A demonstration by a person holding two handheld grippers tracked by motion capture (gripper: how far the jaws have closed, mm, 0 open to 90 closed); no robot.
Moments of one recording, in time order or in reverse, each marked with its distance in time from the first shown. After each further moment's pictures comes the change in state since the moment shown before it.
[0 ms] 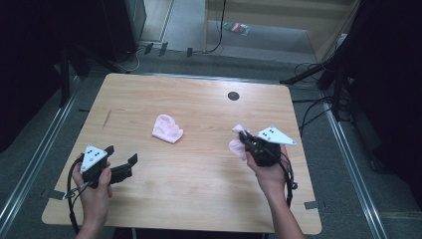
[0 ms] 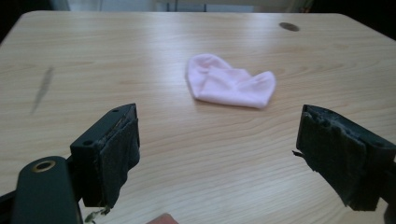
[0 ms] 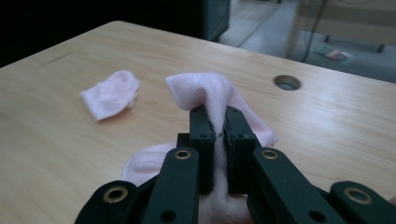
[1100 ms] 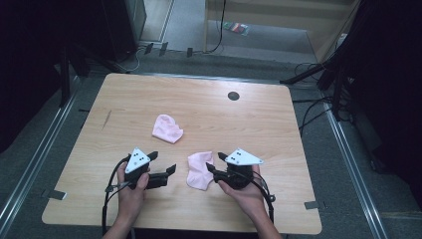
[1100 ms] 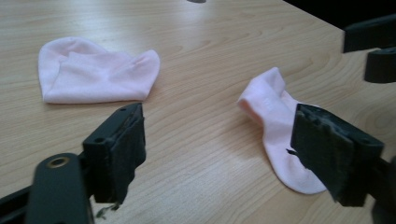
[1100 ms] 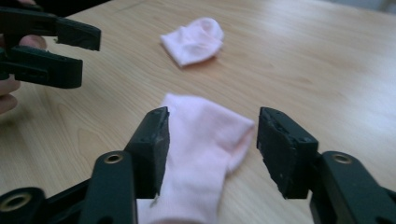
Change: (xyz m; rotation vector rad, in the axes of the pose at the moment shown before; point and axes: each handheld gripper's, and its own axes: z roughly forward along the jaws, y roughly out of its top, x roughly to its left) left arm -0.063 -0.018 0.050 0.062 -0.262 0.096; right arm 0.059 -0.050 0.023 0.097 0.213 -0.067
